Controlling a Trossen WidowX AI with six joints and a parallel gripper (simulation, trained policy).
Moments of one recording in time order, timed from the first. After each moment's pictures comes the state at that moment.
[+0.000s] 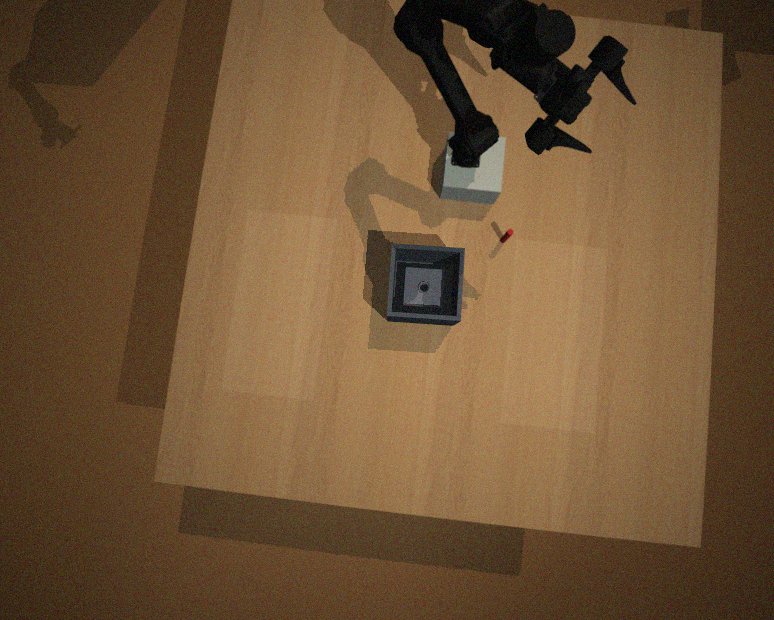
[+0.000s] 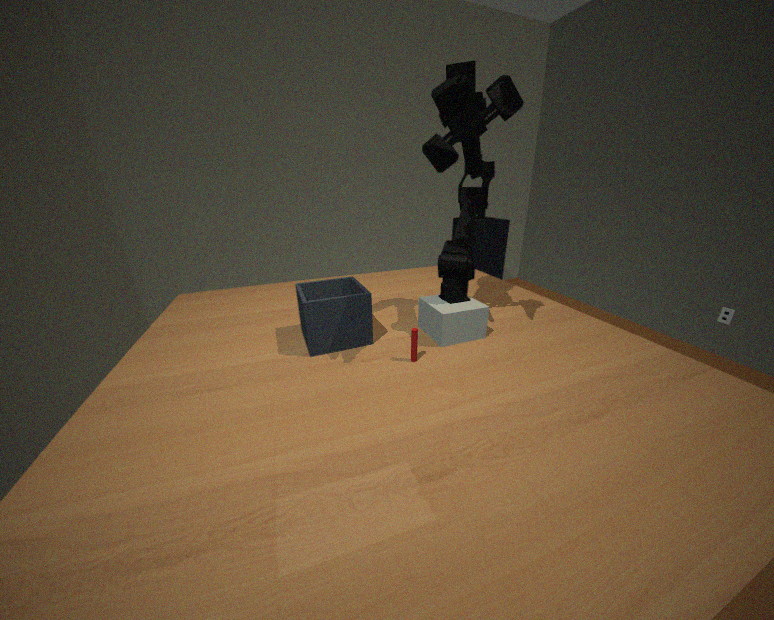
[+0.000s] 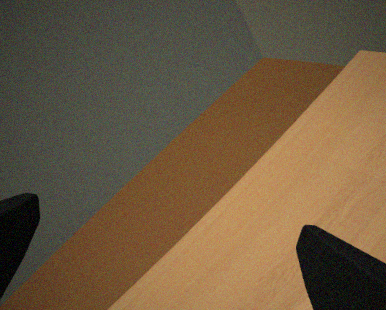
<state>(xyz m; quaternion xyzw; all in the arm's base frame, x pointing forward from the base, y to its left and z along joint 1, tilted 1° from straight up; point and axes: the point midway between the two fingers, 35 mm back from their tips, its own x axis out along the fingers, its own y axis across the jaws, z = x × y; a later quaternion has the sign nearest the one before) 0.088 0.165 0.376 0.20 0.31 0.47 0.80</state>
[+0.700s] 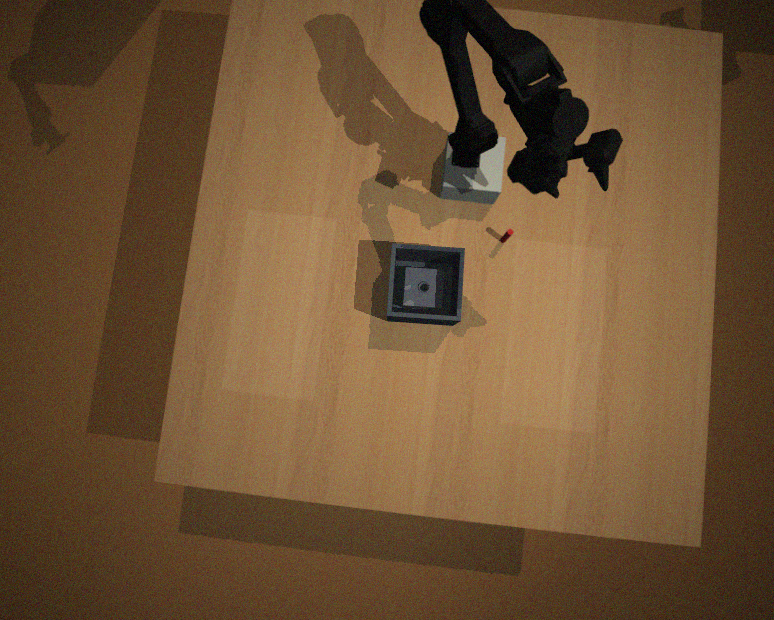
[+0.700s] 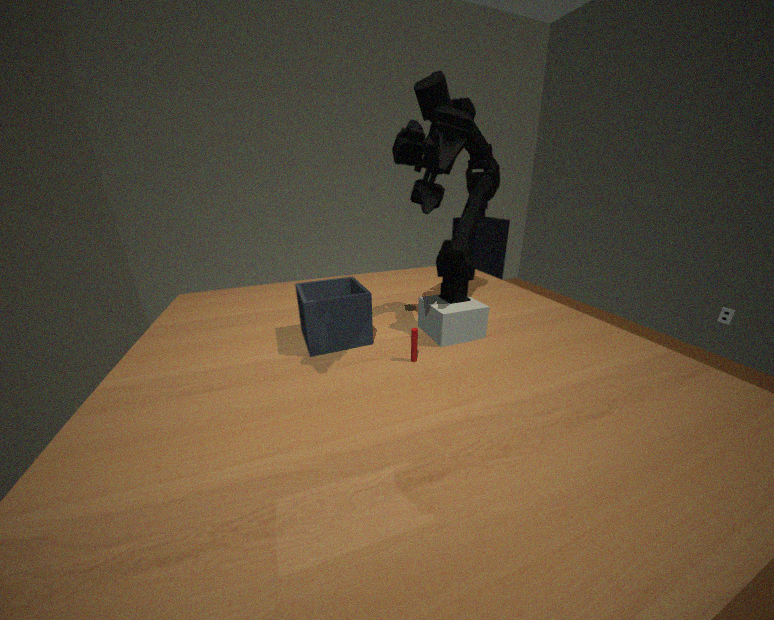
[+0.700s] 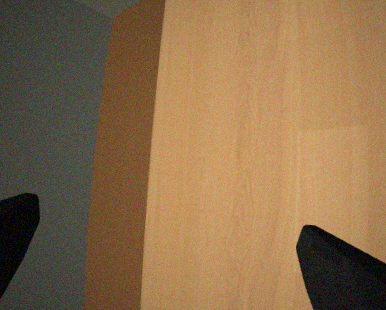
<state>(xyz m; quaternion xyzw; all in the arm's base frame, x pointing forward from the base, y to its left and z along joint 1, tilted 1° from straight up) 0.161 0.159 0.296 0.36 0.48 0.19 0.77</state>
